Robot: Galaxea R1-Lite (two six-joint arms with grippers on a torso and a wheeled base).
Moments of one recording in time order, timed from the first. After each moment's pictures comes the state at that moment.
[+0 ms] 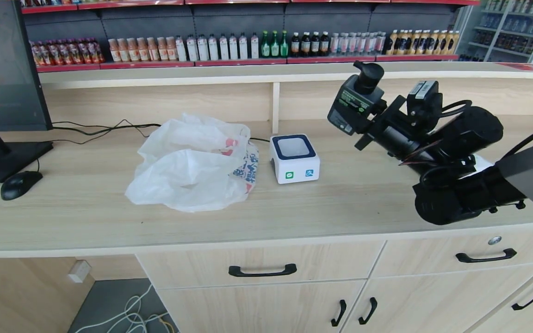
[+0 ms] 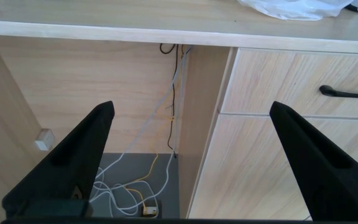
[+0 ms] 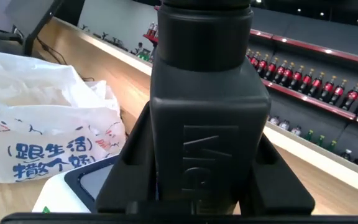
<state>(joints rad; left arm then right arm) 0.00 0.00 0.00 0.00 0.00 0.00 0.24 2.16 -1.25 -1.57 0.64 -0.15</state>
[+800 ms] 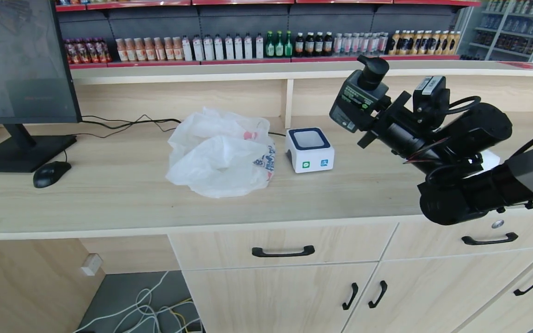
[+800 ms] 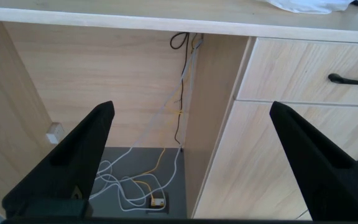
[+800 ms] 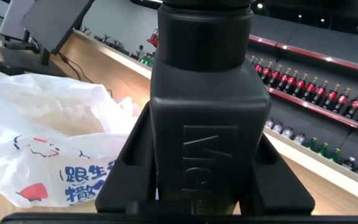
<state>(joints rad) 0.00 0.00 0.00 0.00 0.00 0.00 0.24 2.13 -1.23 -1.57 0.64 -0.16</state>
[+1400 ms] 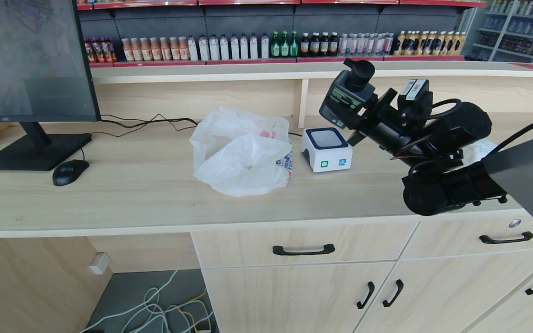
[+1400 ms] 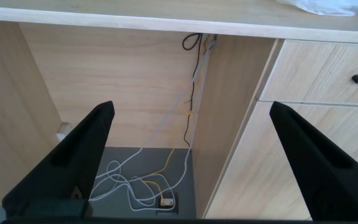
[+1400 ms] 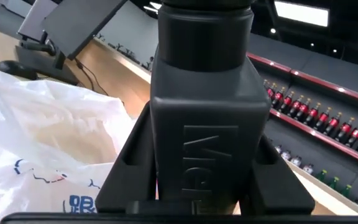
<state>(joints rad) 0.00 0.00 0.00 0.00 0.00 0.00 0.25 2.22 -1.40 -1.57 0.72 -0.19</state>
